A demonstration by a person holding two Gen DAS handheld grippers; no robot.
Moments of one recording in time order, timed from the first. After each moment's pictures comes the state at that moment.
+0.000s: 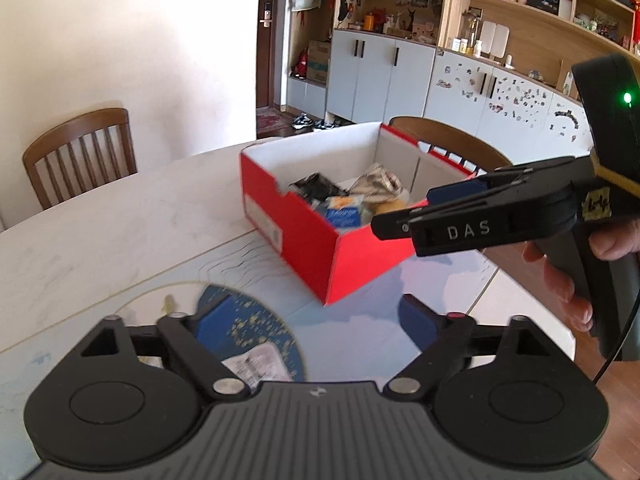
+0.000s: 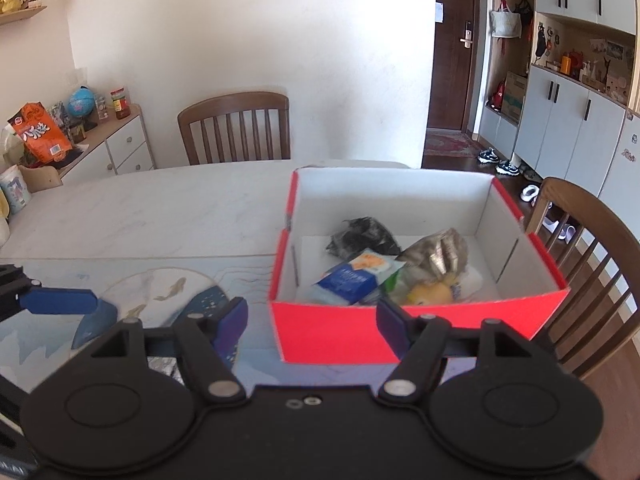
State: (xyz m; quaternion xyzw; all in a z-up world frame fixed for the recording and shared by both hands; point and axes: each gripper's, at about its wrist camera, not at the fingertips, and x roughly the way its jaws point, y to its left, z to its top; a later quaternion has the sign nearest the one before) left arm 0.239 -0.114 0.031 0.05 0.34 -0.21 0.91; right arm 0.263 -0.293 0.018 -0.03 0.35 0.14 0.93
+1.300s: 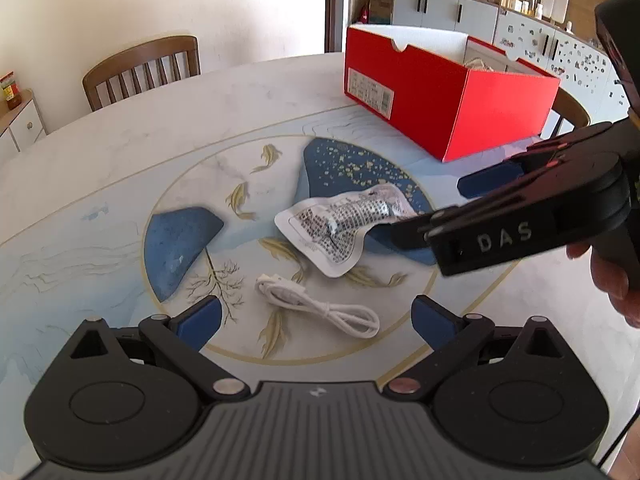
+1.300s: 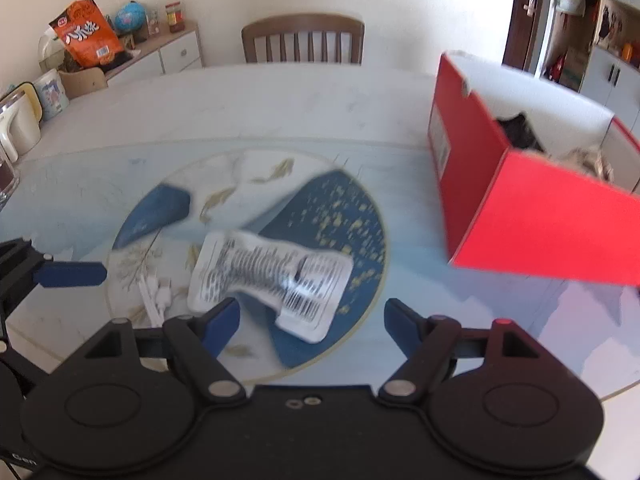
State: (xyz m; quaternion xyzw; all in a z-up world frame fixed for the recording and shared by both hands) left arm 0.203 -0.028 -0.079 0.06 0.40 -0.13 0.90; right arm 0.229 -0.179 -0.078 -0.07 0.43 0.20 0.88
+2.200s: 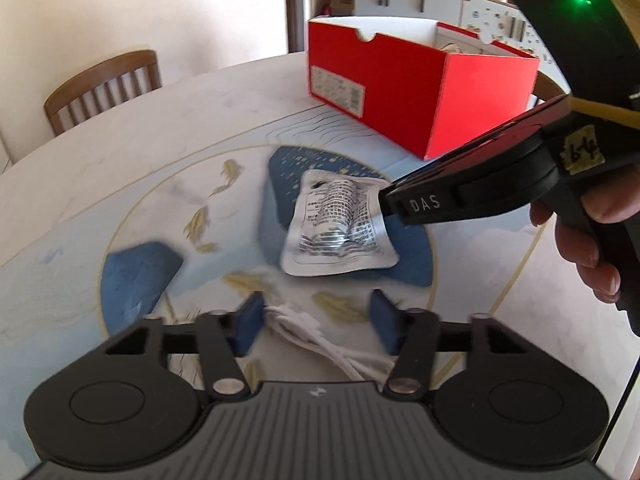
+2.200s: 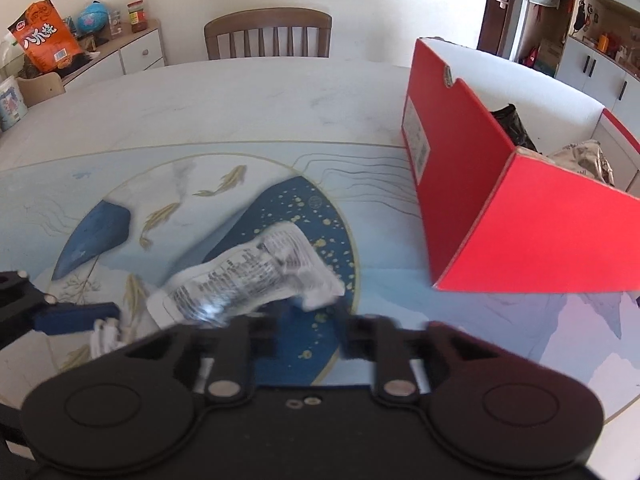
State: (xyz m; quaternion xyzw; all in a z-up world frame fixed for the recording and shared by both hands) left arm 0.236 -0.047 -0.092 0.09 0.39 -0.18 0.90; right arm 0.269 -0.179 -0.095 -0.07 0.43 0.15 0.89
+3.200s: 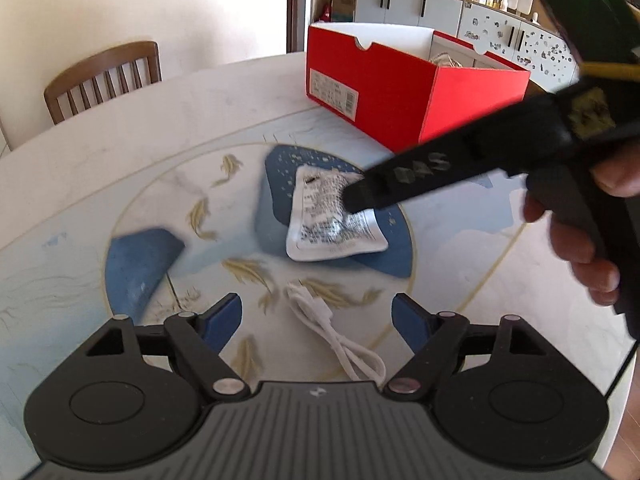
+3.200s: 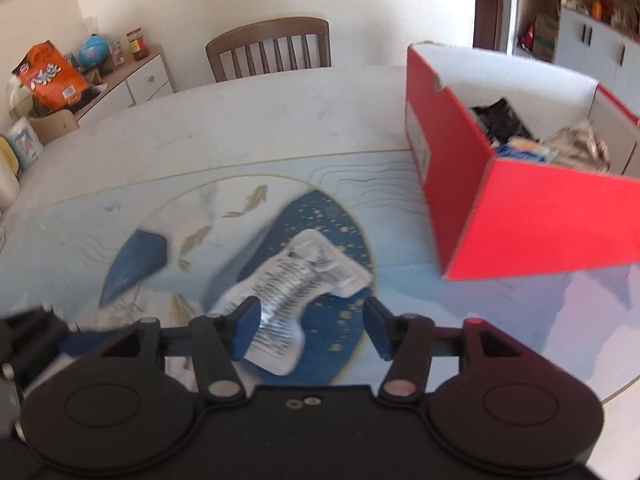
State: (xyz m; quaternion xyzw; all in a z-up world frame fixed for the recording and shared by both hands) left arm 0.220 -0.039 -0.080 0.06 0.40 -0.19 0.89; right arm 0.261 -0.184 -0.074 0.00 0.44 0.17 0.88
